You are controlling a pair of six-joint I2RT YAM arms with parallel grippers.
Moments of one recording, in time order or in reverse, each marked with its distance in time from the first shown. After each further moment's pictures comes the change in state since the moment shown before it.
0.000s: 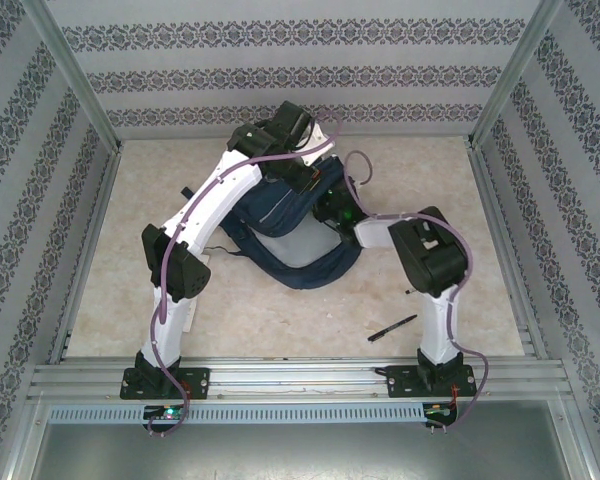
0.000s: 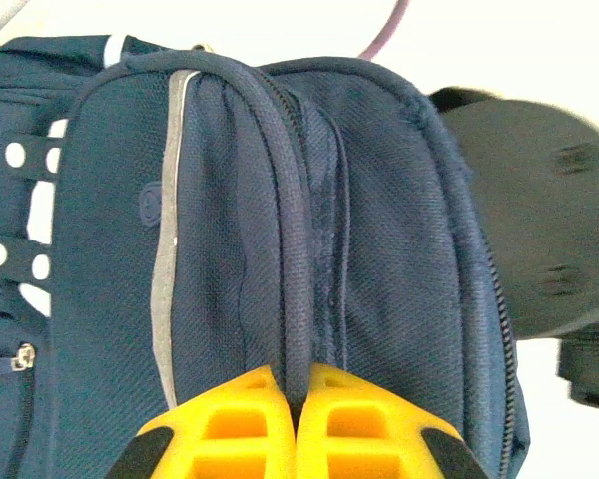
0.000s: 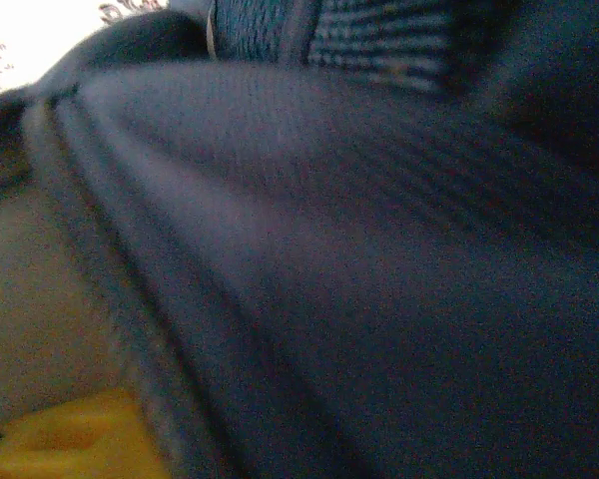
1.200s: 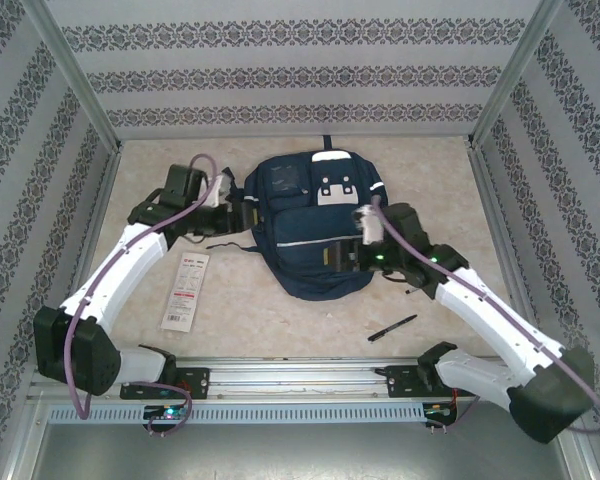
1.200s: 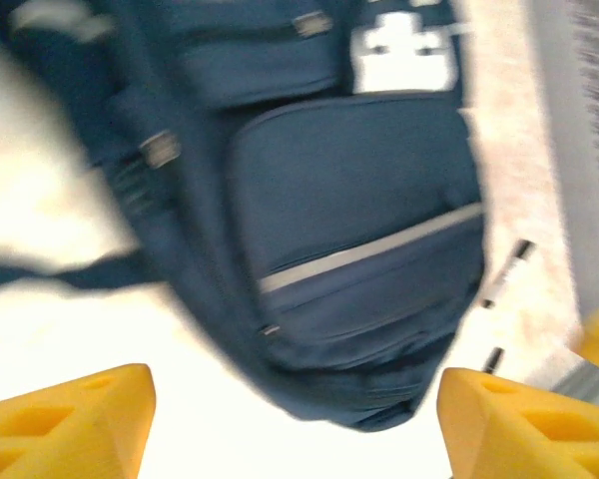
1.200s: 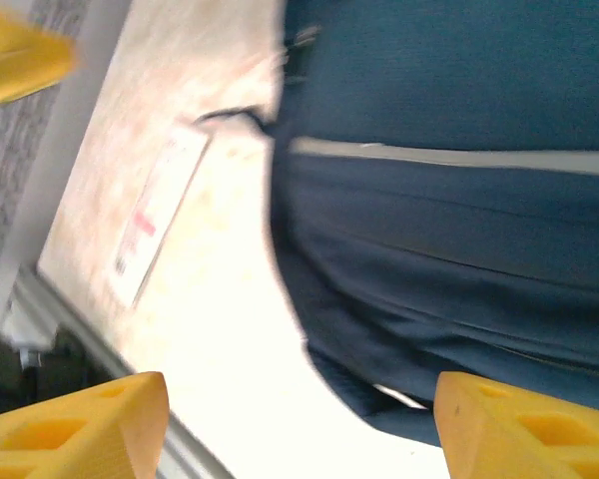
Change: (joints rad) left arm 0.352 -0.818 -1.247 0.477 0.245 -0.649; right arm 0.112 -0.926 -0.185 -1.085 -0.376 -1.166
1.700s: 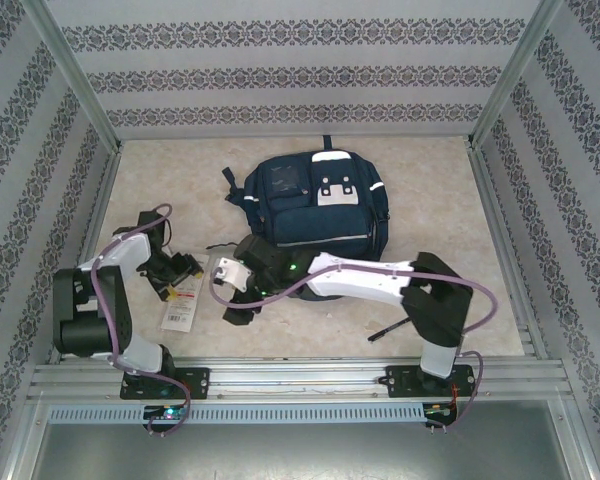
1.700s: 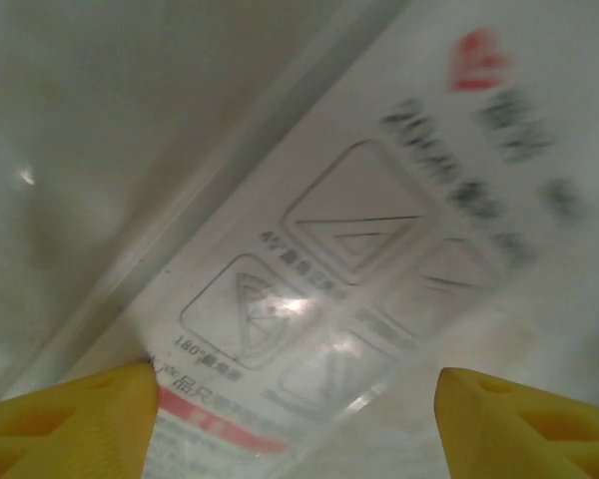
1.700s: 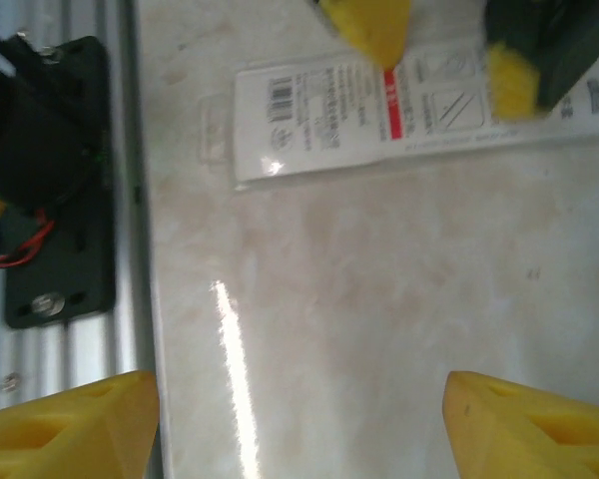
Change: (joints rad) left arm 0.360 0.211 -0.314 -0.109 -0.167 -0.124; right arm 0.533 0.758 0.431 0.203 0.094 -0.530
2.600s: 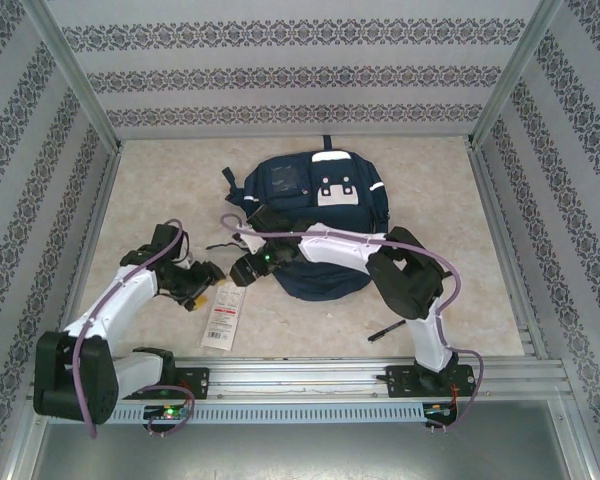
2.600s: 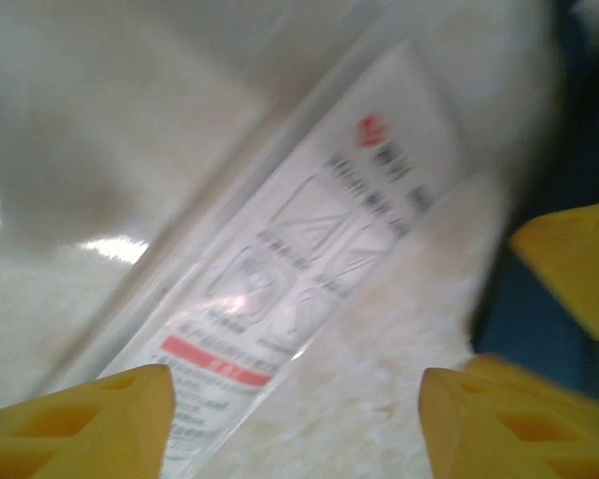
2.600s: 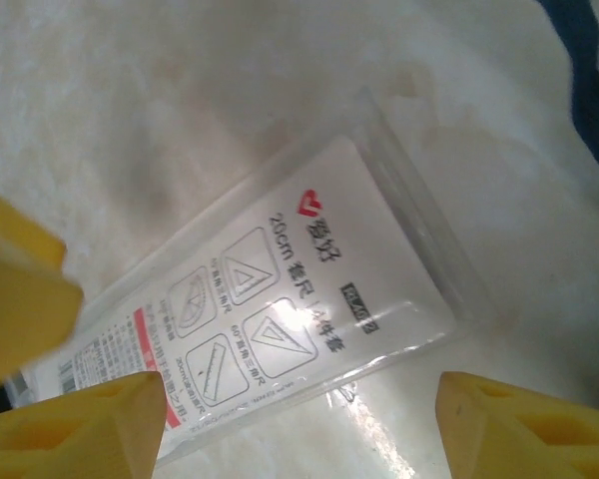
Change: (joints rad) left arm -0.227 -0.348 -0.165 0.031 0.193 -0.247; right arm -0.229 0.211 0.149 -0.099 -0.108 0.391
